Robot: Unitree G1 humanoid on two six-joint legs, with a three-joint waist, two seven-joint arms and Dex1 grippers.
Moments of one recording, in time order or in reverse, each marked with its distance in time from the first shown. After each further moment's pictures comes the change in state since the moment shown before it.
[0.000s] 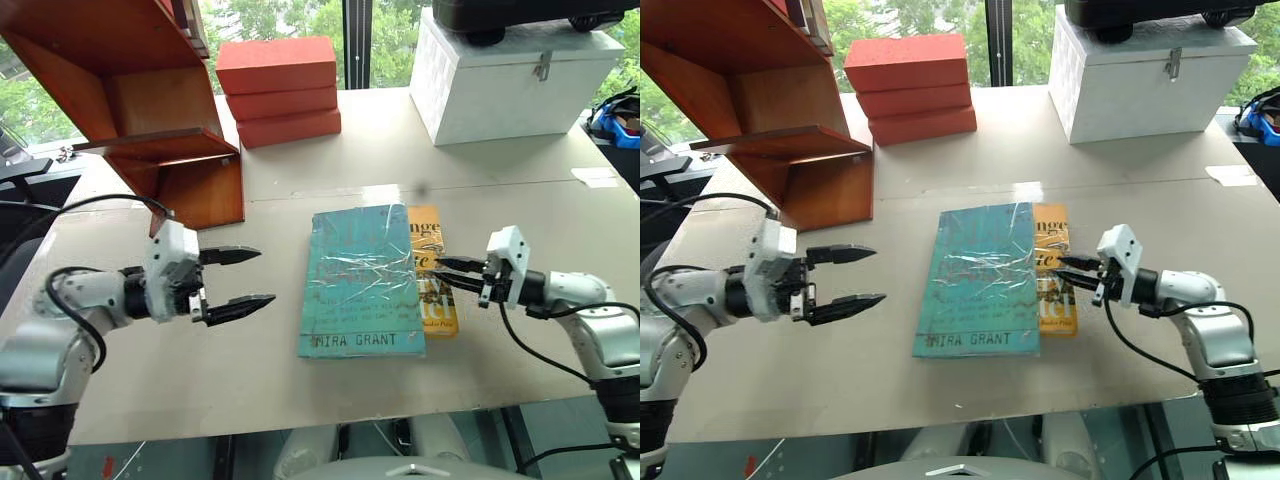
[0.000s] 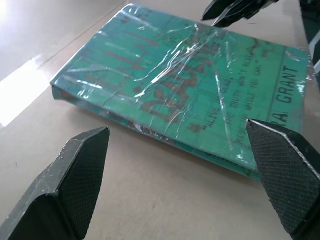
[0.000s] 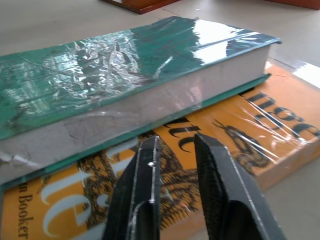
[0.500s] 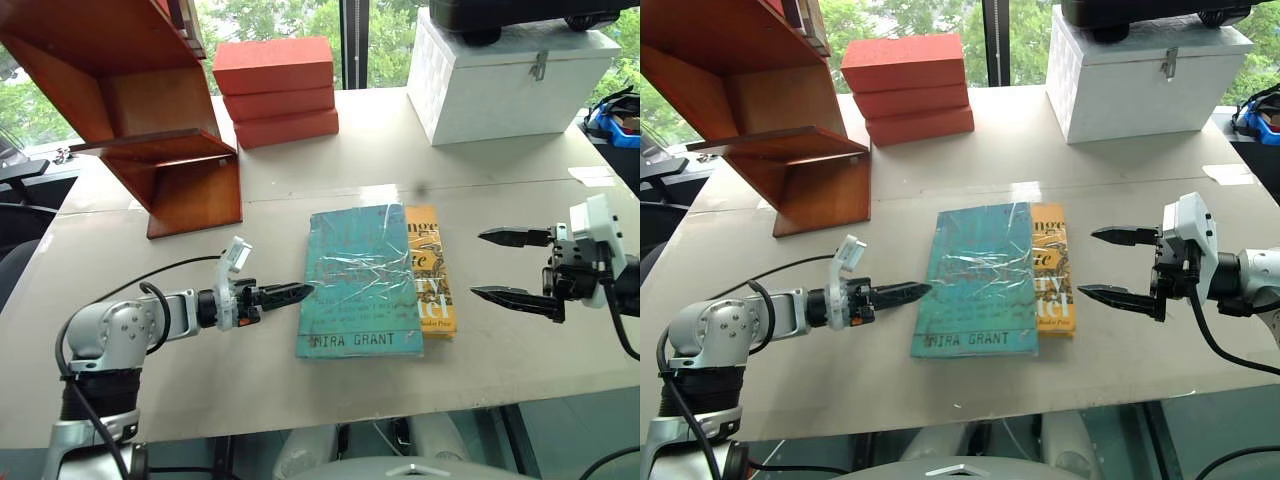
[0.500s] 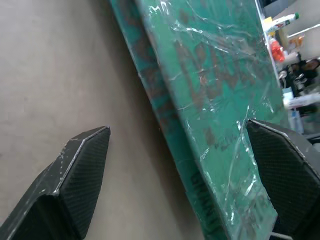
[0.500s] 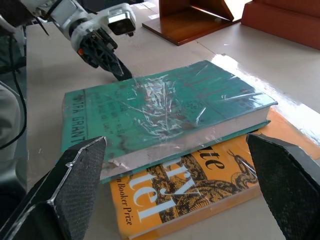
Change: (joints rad) left arm -0.260 -0.210 0.012 0.195 -0.385 0.929 0.433; right arm 0.068 -0.260 -0.250 -0.348 0.374 0.312 0.087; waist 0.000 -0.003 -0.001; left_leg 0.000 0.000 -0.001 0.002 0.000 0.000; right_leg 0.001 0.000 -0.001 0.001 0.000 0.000
